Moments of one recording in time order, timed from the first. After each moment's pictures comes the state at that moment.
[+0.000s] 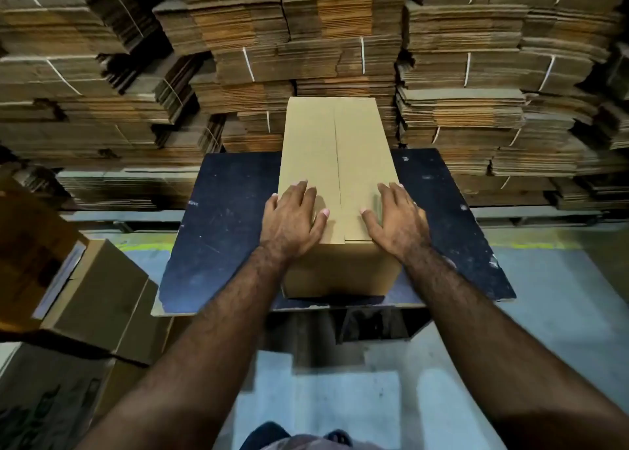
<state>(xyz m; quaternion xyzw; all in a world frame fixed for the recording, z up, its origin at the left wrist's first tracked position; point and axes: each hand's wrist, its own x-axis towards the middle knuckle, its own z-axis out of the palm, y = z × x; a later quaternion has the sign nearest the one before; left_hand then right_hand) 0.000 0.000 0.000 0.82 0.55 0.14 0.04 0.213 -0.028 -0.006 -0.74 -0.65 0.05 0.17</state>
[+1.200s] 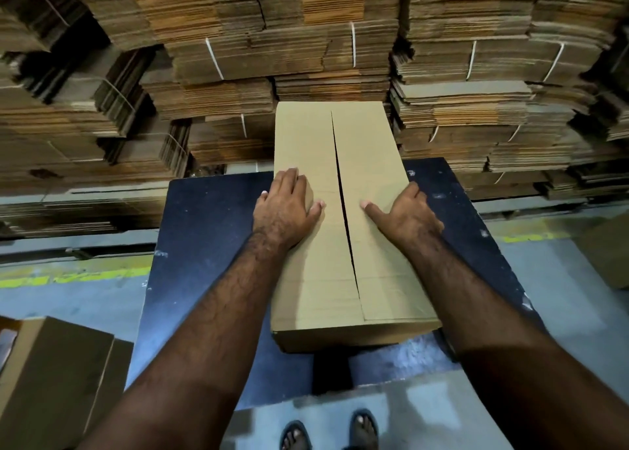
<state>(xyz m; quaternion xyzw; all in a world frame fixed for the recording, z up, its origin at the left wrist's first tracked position) 0.004 0.220 -0.020 0.82 0.55 0.09 0.10 0.212 0.158 -0.007 -0.88 -0.43 0.15 0.12</state>
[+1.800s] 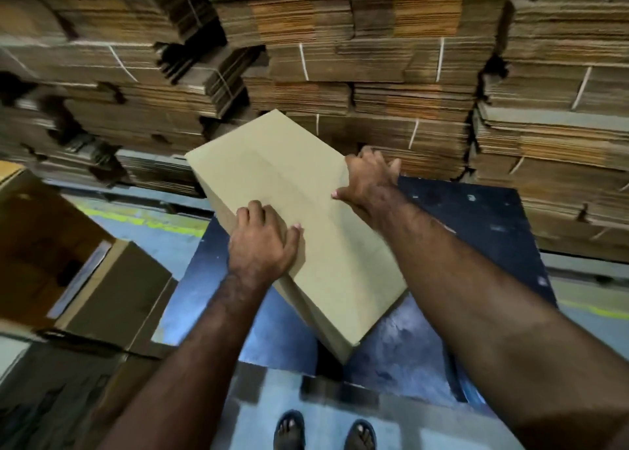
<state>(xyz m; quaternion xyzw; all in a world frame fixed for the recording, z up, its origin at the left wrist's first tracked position) -0.051 0.102 -0.023 0.69 0.70 0.15 -0.10 0.133 0.220 0.039 -0.67 -0.74 0.04 -0.02</state>
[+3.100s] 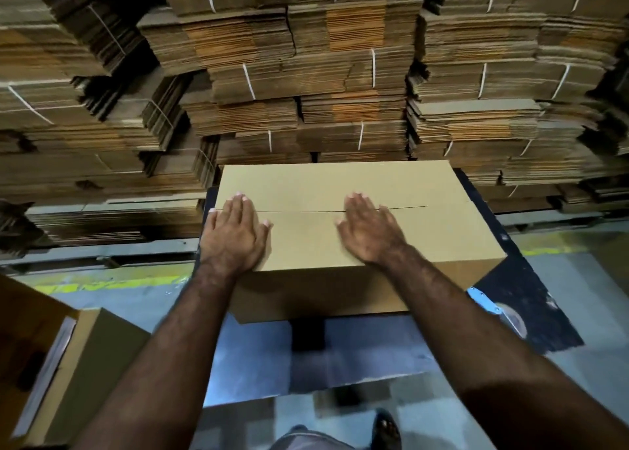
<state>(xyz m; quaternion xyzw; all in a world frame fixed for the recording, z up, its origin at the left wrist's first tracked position) -0.164 0.174 -0.015 0.78 0.62 0.04 0.03 0.098 0.137 -0.011 -0.70 -0.70 0.12 -0.01</state>
